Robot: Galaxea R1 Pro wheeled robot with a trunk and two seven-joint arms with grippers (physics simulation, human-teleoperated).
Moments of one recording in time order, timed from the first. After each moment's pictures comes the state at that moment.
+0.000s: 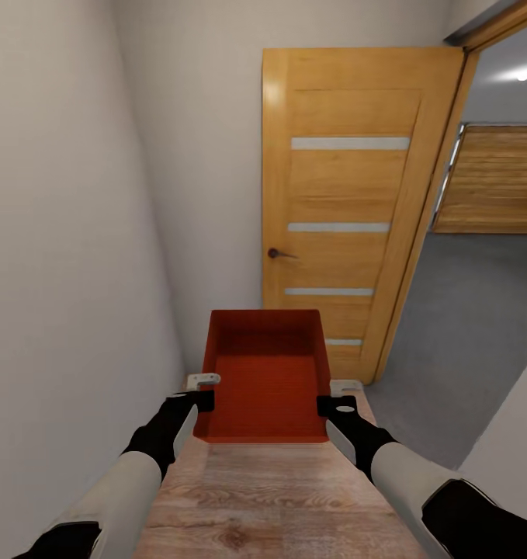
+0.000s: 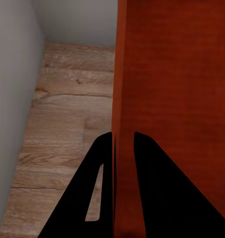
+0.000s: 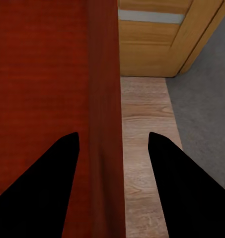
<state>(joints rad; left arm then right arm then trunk) -0.77 -0.14 0.09 -0.54 -0.06 0.38 0.11 -0.86 0.06 0.54 -0.24 -0.49 0.06 -0.33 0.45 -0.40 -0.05</state>
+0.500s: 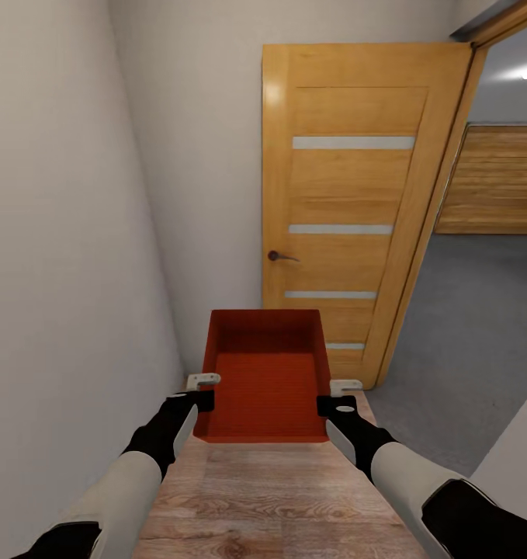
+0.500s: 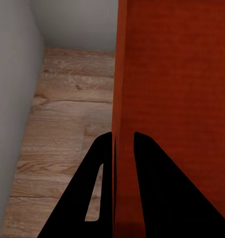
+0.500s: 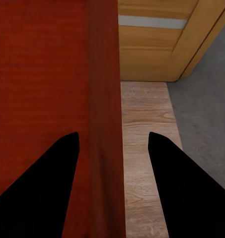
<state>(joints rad) -0.77 -0.14 0.09 -0.54 -0.06 0.38 0.12 -0.86 0.06 0.54 -0.25 -0.49 0.06 -0.33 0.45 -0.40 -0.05</state>
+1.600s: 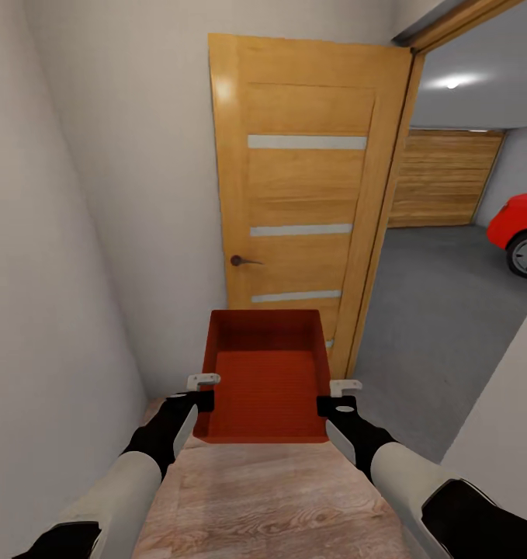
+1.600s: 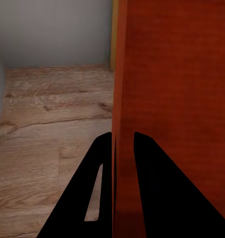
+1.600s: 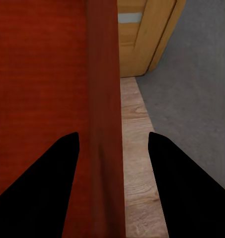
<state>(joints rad) -0.77 -0.14 0.09 -0.54 -0.06 0.38 0.12 -0.86 0.06 0.55 -0.25 -0.49 0.06 -0.33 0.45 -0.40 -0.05</state>
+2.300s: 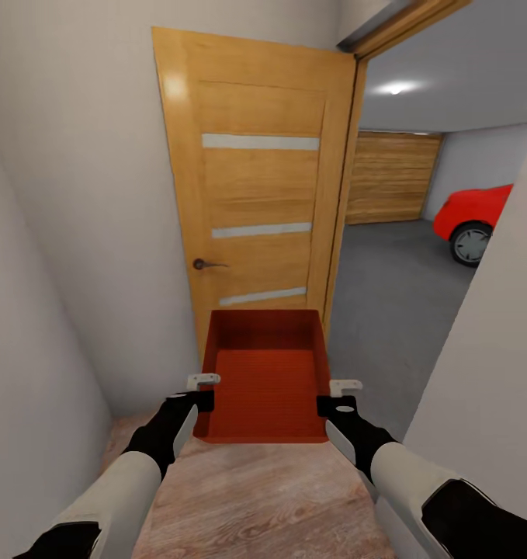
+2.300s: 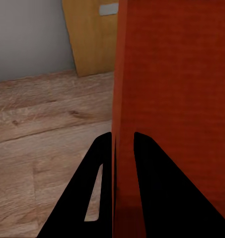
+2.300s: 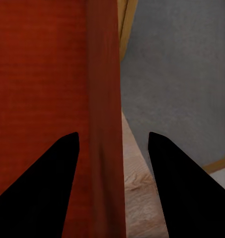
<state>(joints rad) -0.77 -0.14 0.09 -0.54 -0.06 0.38 0.12 -0.86 0.06 0.55 -0.24 -0.49 0.06 -0.33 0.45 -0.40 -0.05</state>
